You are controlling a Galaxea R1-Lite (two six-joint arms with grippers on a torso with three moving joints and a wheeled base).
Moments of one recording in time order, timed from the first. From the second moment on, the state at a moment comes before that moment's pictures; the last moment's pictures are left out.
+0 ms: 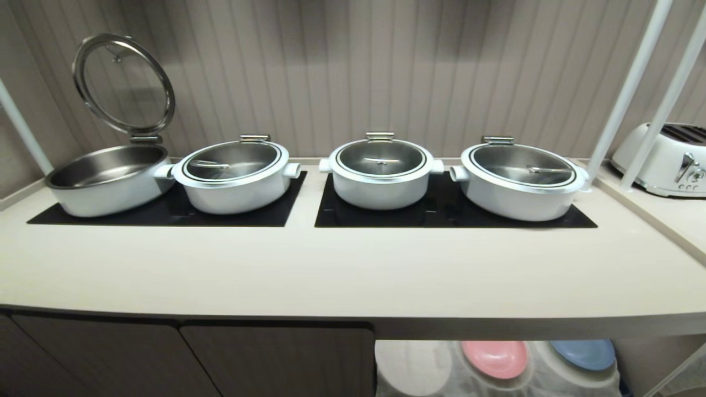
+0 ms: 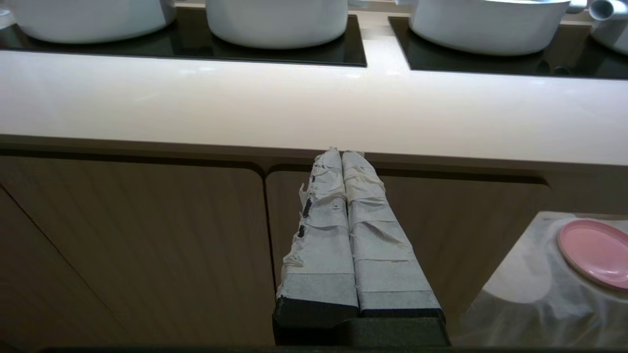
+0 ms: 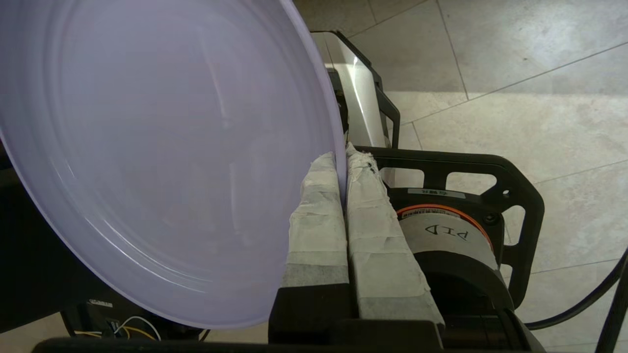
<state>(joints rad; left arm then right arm) 0.00 0.00 0.00 0.00 0.01 -0.04 0.18 0.90 -0.44 0.68 0.16 0.28</state>
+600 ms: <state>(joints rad) 0.00 0.00 0.00 0.00 0.01 -0.04 0.18 0.90 -0.44 0.68 0.17 0.28</state>
